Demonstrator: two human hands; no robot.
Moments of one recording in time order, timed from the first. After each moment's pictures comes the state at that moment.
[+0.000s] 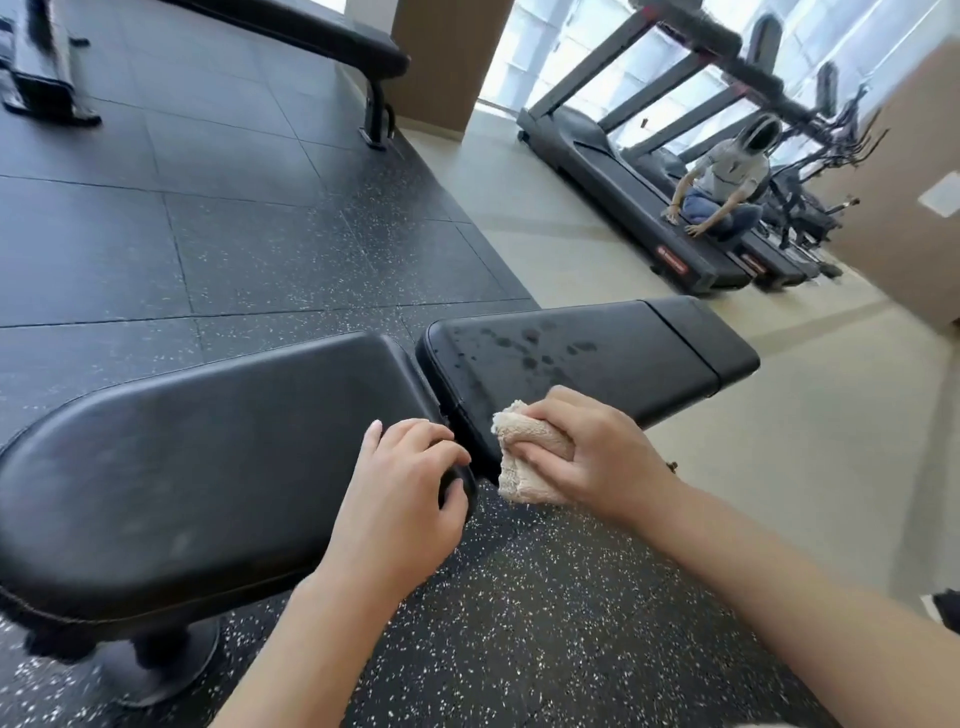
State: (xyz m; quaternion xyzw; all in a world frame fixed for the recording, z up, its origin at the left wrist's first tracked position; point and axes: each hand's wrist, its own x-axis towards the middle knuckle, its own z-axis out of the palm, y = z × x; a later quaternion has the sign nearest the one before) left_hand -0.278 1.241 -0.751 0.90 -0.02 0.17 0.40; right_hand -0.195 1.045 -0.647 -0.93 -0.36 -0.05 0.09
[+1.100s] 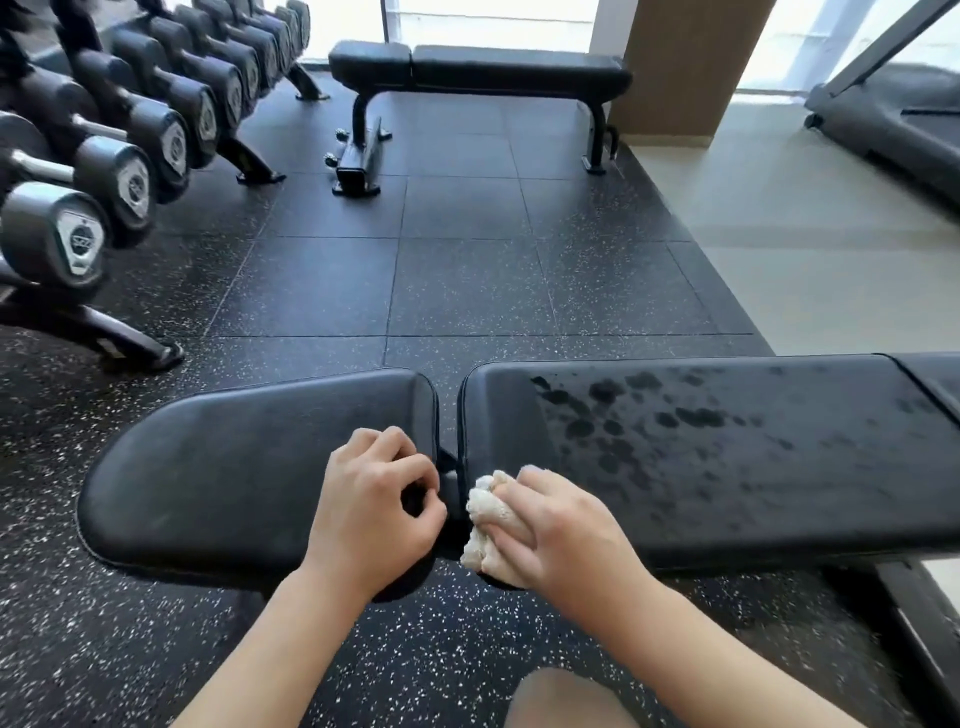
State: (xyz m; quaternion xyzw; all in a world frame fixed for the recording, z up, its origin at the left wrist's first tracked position) left_hand -0.214 1.188 -0.738 0.93 0.21 0.23 0.20; right_hand -0.091 1.002 -0.718 -0.78 -0.56 -0.01 0.29
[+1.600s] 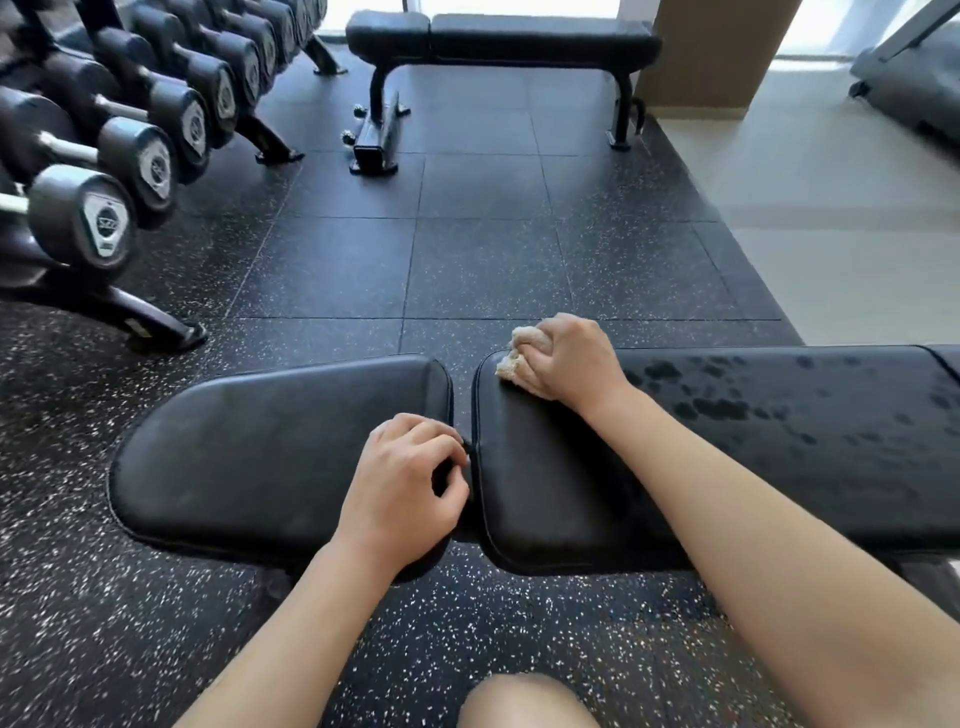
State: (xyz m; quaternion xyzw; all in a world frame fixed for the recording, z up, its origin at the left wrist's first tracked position) left_hand -0.200 1.190 -0.746 0.93 0.18 0.23 0.22; right_hand 0.054 1.114 -0.726 -0.87 -0.42 -0.01 0.24
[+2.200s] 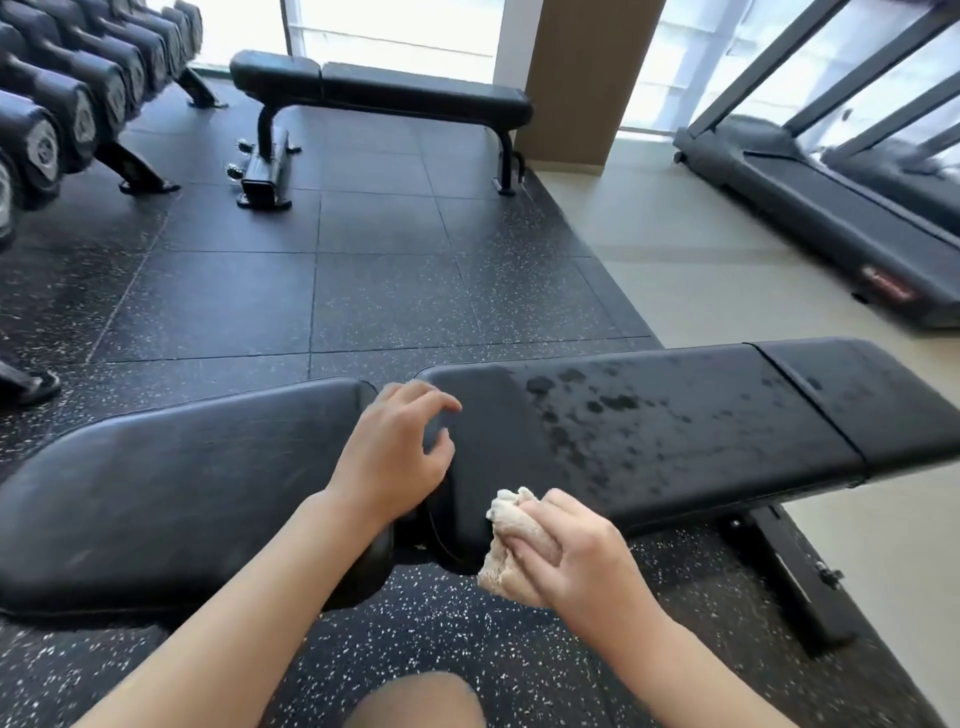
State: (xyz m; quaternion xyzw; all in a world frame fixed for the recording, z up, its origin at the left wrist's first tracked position) left_hand -0.148 1.192 -0.728 0.92 0.10 0.23 0.30; right_hand -0.113 0.945 -0.721 -0.85 -0.42 0.03 0.31
